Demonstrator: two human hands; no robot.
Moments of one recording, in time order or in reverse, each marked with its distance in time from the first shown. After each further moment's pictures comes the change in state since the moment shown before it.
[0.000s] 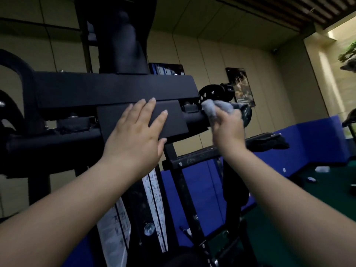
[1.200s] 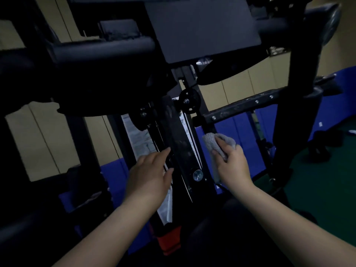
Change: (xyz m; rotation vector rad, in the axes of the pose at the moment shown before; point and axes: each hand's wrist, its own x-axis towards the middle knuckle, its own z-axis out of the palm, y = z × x) left_hand -0.179 -0.057 0.152 -0.449 -0.334 -0.242; right_hand -0.234 -0.036 0.111 0.343 -0.436 0.411
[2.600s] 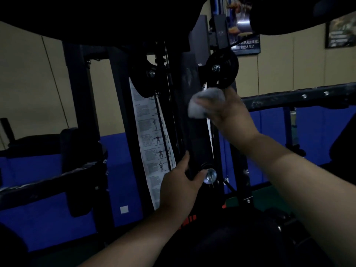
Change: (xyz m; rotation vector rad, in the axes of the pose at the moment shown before) left_hand 0.029 0.005 0.175 -0.682 0.105 -0.425; right_hand 0.155 0.035 0.082 -0.306 -0.056 -0.880
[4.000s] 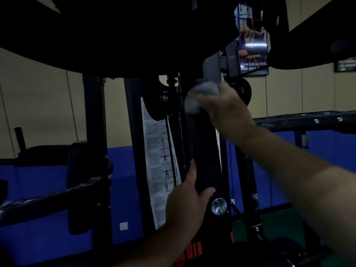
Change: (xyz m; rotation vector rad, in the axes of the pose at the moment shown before) left_hand 0.028 0.013 -0.007 0.136 -0.042 -0.005; right_hand 0.080 -0.014 0.003 -0.120 0.009 -0.066
